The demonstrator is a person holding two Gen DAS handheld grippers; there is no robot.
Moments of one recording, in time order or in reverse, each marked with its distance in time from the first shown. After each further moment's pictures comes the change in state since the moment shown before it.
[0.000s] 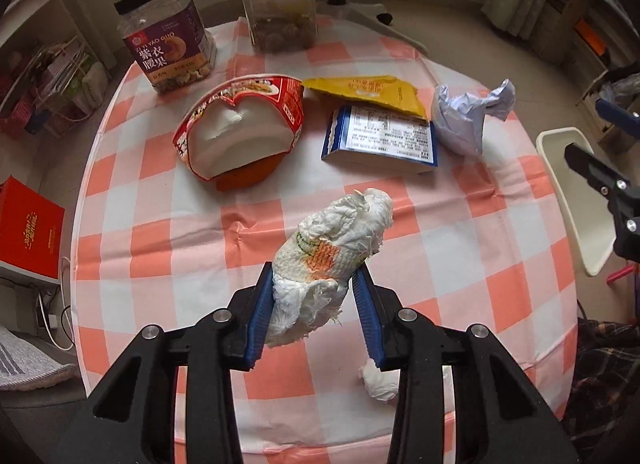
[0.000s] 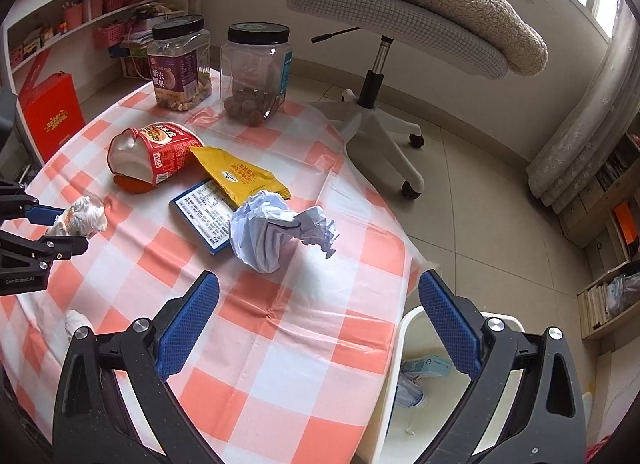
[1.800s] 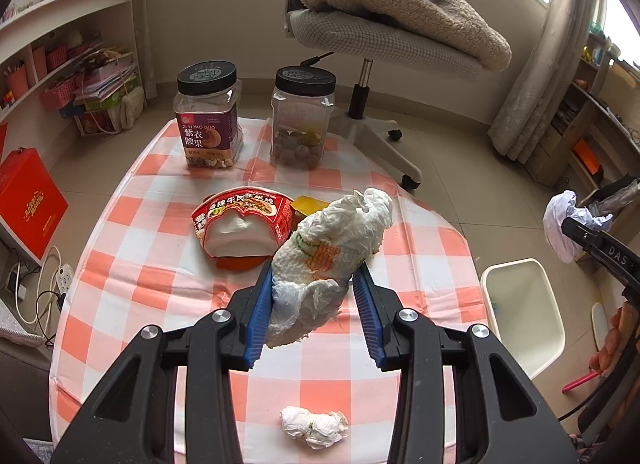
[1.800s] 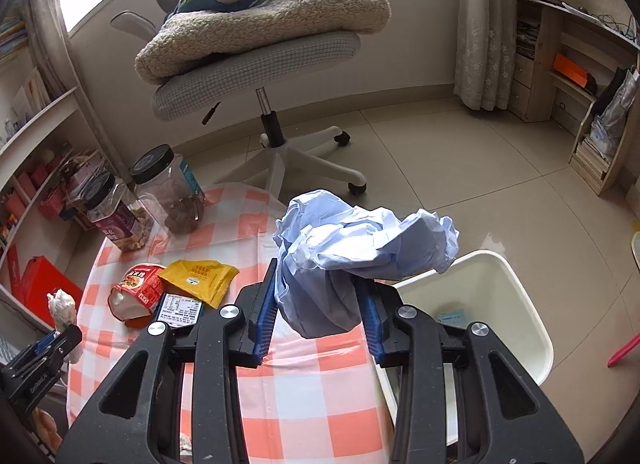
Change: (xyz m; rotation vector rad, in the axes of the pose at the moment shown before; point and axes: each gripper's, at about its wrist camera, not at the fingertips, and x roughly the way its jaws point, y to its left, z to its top) left arm -0.076 -0.016 0.016 -0.222 -0.317 -0.043; right arm -0.060 -0.103 -0.010 0.566 -0.116 -0.067
